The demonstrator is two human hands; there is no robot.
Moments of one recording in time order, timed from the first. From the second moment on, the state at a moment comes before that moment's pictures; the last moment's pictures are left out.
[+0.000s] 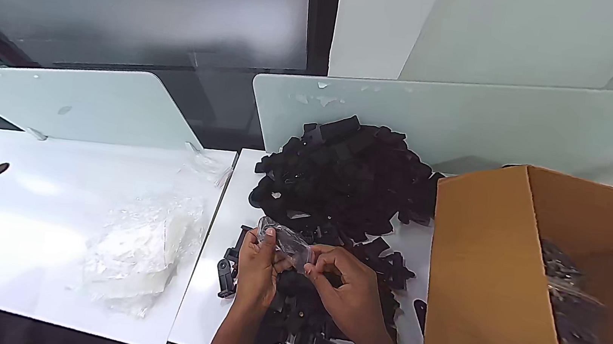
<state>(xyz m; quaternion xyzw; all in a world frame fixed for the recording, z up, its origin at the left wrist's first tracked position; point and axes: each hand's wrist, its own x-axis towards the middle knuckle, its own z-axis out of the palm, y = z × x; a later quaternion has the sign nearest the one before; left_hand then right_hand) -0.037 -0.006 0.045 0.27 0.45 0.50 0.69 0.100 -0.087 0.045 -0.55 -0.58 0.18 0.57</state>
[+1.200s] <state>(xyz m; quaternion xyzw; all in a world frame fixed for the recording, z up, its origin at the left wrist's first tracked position) -0.055 -0.002 0.042 0.28 0.40 0.48 0.73 0.111 -0.081 0.052 -0.57 -0.62 0.26 0.48</state>
